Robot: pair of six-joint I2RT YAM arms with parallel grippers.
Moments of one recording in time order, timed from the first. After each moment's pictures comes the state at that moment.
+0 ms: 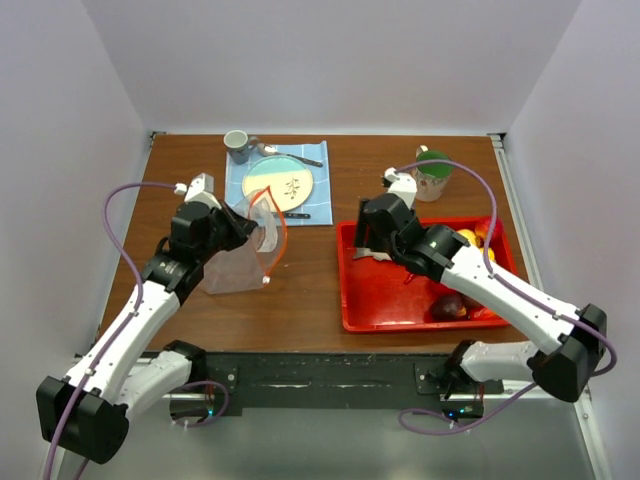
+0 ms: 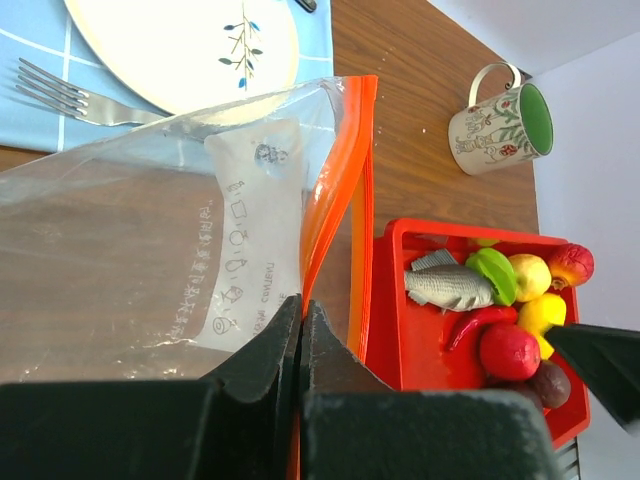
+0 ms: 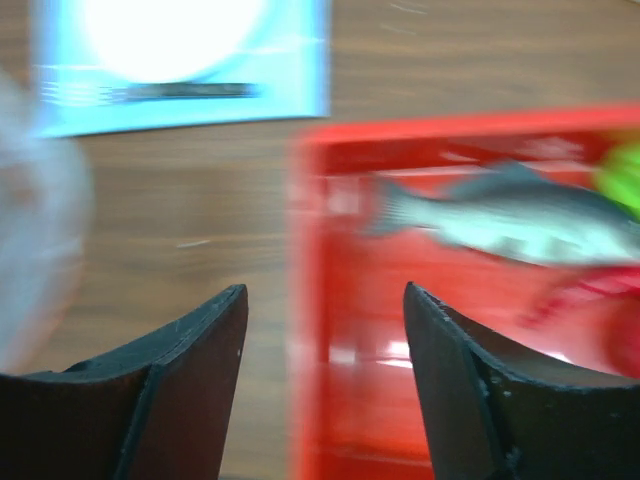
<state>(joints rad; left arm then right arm) -0.33 0.92 0.75 -0.25 0.04 -0.74 0.83 1.24 1.17 -0.65 0.51 0.69</state>
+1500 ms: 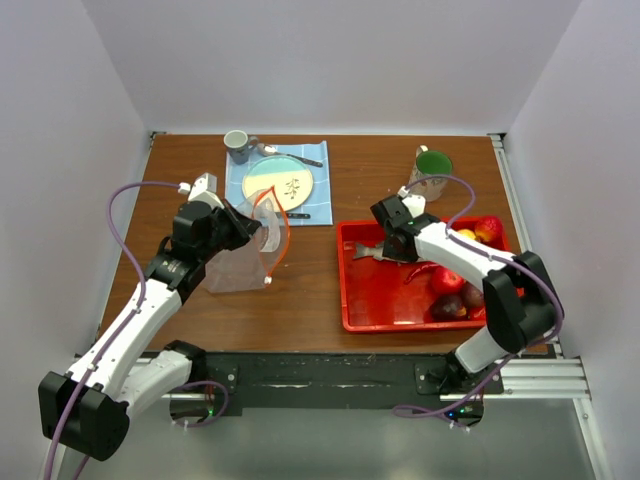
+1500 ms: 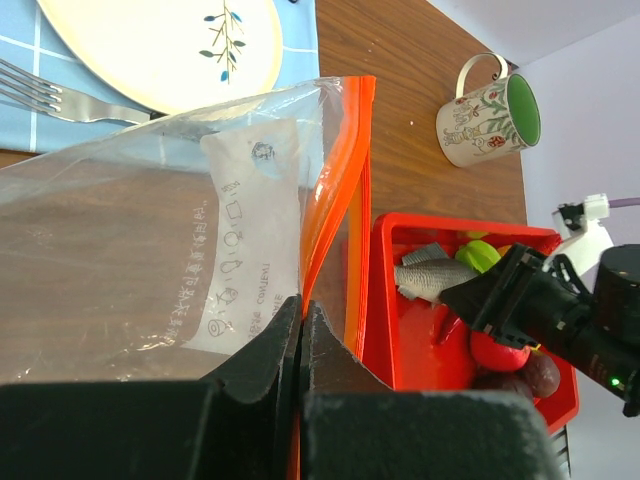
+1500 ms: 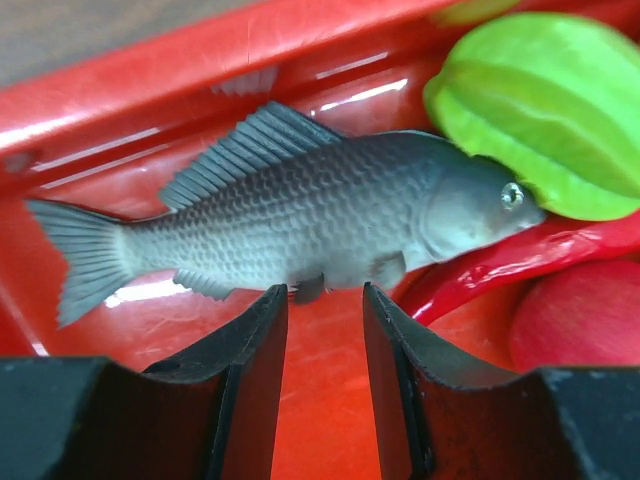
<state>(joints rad) -0.33 0.94 0.74 -0.21 0.08 -0.75 0.53 1.56 1.00 -0.61 0.48 0.69</state>
